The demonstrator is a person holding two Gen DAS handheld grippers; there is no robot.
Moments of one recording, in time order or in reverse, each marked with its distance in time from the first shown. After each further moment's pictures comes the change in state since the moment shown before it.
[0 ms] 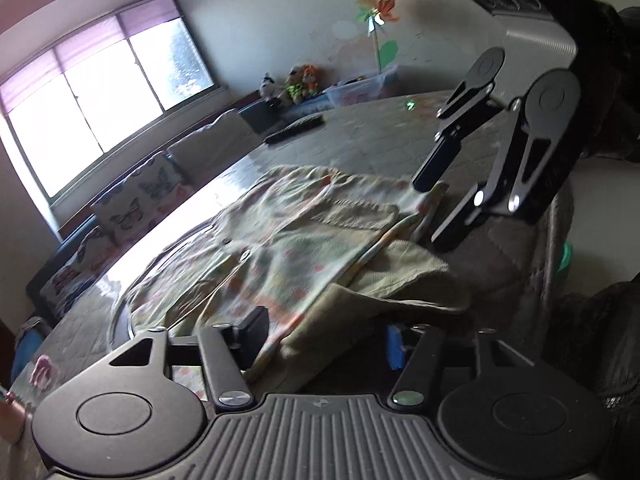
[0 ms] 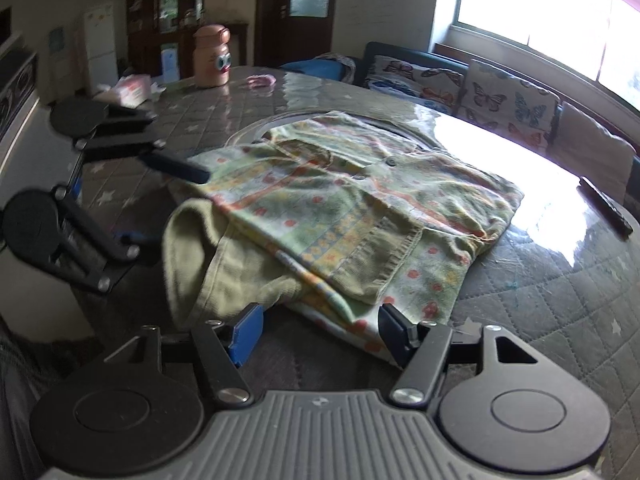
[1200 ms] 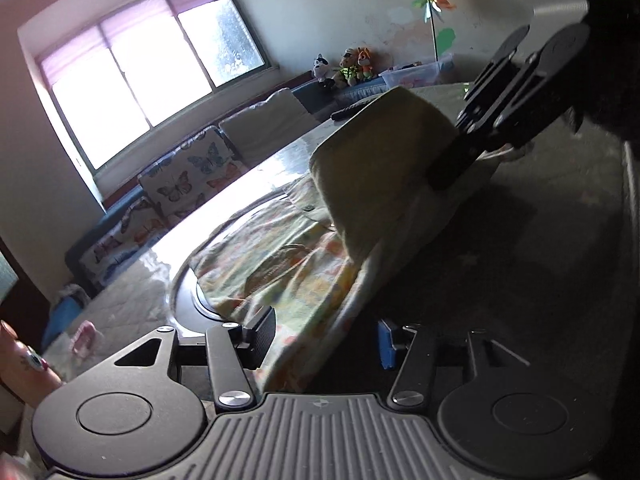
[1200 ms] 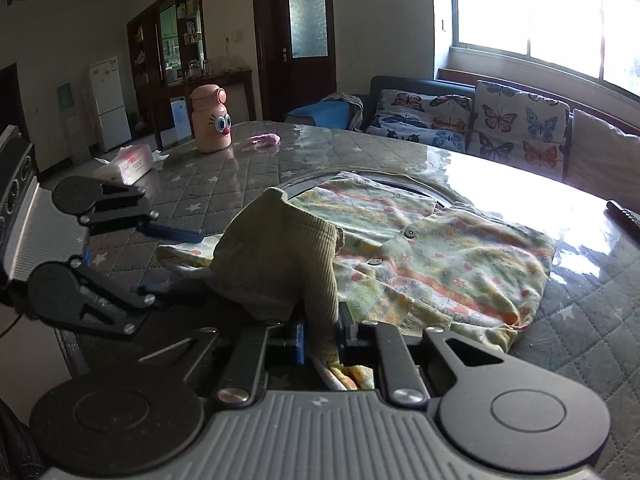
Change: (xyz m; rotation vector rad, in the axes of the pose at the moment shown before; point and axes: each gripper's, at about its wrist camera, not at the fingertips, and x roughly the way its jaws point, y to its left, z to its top) left arm 0.000 0.049 -0.019 -0.043 0.065 0.175; right arm 0.025 -0.018 0.054 0.120 -0.135 0.085
